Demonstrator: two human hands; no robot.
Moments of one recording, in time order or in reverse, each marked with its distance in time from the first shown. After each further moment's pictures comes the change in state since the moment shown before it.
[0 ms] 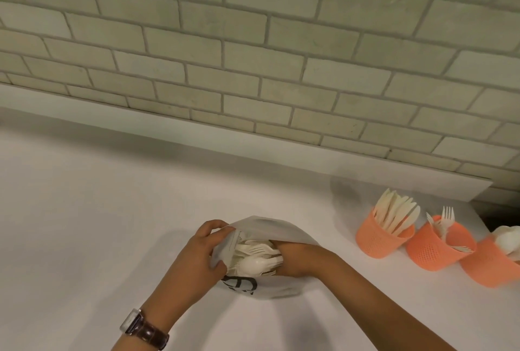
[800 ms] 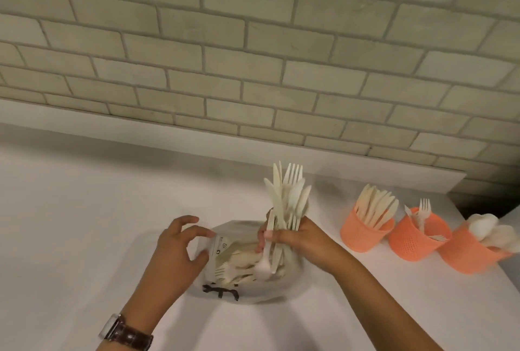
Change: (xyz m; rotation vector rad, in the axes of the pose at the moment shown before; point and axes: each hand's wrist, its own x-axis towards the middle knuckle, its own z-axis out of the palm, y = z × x) left_hand 0.003 0.005 -0.006 0.070 0.191 -0.043; right_hand -0.074 -0.026 -0.041 0.884 0.264 -0.268
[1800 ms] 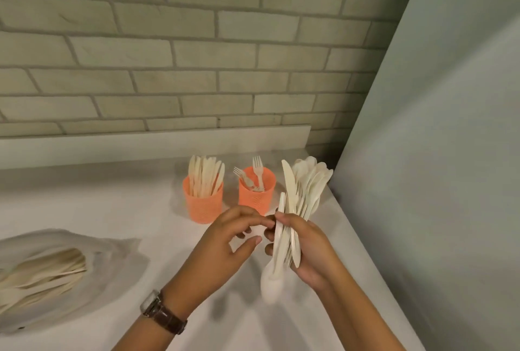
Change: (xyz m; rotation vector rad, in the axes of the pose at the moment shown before) left_hand -0.061 0.278 0.264 -0.311 -0.443 0.551; right_hand -0.249 0.087 -0.195 0.850 0.595 0.065
